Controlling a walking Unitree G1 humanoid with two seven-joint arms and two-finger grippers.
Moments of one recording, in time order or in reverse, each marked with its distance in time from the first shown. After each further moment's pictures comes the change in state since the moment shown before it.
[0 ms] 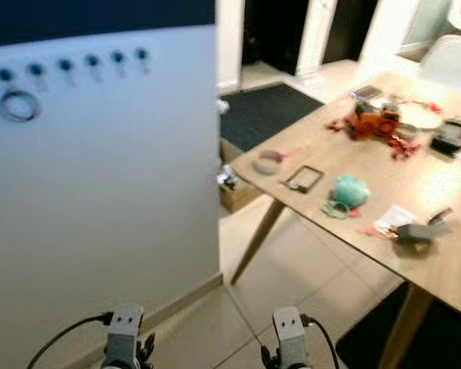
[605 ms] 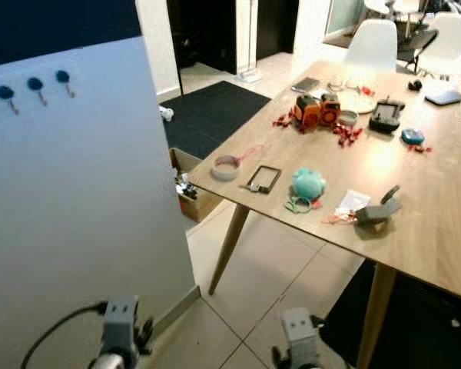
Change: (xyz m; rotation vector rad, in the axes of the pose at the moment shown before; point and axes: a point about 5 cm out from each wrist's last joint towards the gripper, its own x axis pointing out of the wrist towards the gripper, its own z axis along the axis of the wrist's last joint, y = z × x) left arm -0.003 0.009 0.003 -0.048 -0.050 0.026; right arm 0.002 -0.005 0.007 -0.011 -0.016 -0.009
